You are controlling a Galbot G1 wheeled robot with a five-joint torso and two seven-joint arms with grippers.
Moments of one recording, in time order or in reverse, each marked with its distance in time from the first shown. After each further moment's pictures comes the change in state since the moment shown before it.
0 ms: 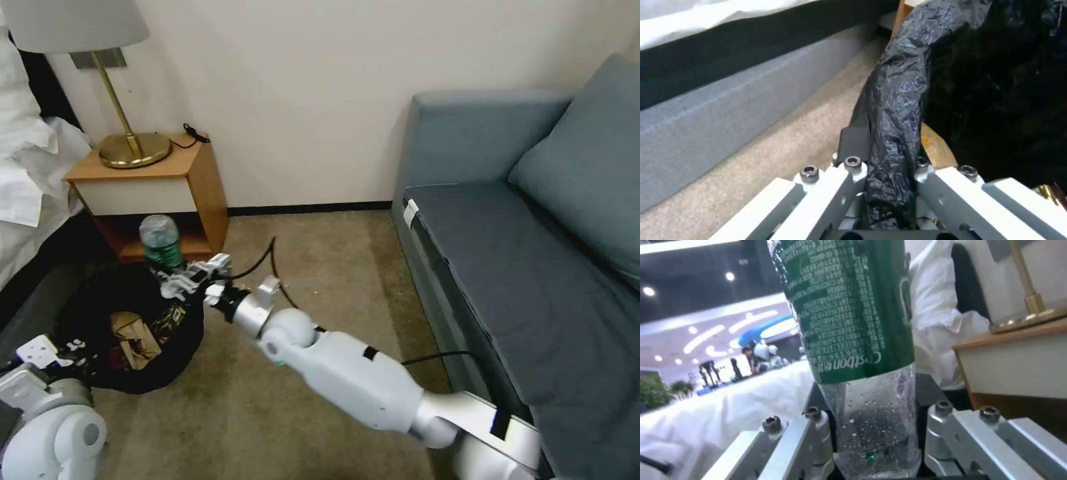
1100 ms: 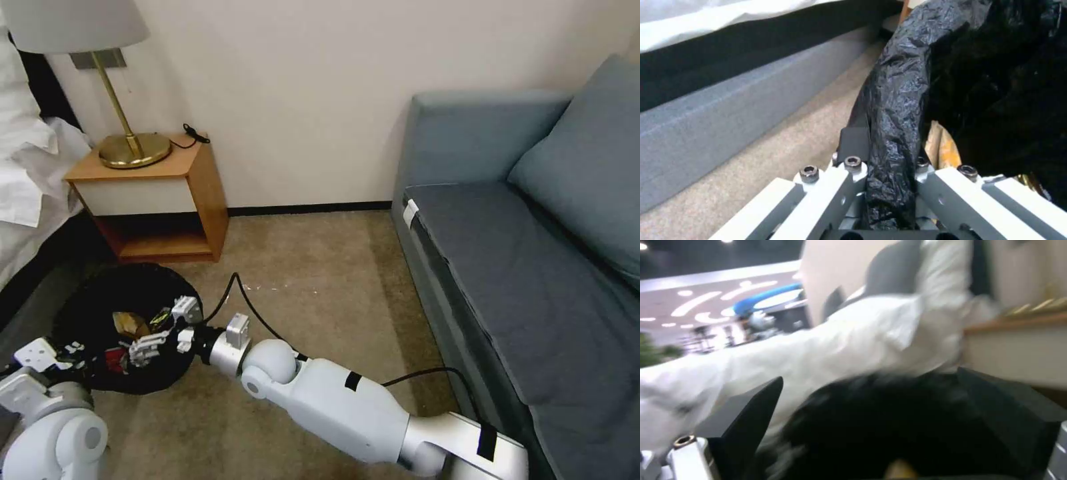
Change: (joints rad) left arm 0.001 -0.008 -0.011 -0.003 -0.004 -0.005 0.003; right arm -0.059 -0.044 0.026 0.146 -0.187 -0.096 0.107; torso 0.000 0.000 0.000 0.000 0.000
